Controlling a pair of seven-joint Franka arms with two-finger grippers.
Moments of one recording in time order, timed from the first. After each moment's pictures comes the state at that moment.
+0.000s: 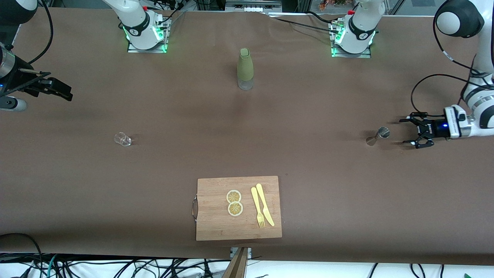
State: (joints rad) left arm 0.47 0.88 0.26 -1.57 -0.99 1.31 2.56; right arm 0.06 0.02 -0.06 -1.64 -0.05 1.59 0.11
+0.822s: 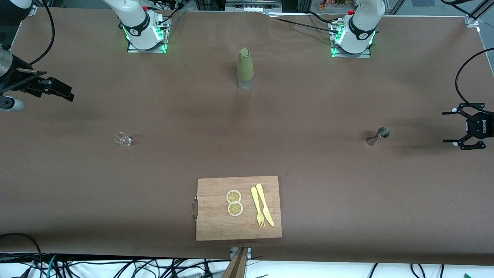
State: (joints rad) left arm 0.32 0.57 0.27 -1.36 -0.70 1.28 1.83; right arm 0.06 0.02 -0.07 -1.64 0.00 1.59 0.11
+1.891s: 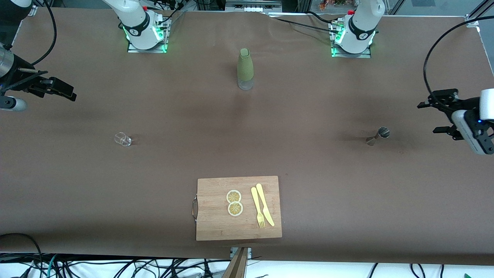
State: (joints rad) left arm -0.08 0.35 0.26 -1.29 -0.29 1.33 0.86; right arm 0.06 0.02 -0.07 -1.64 0.01 1.59 0.11
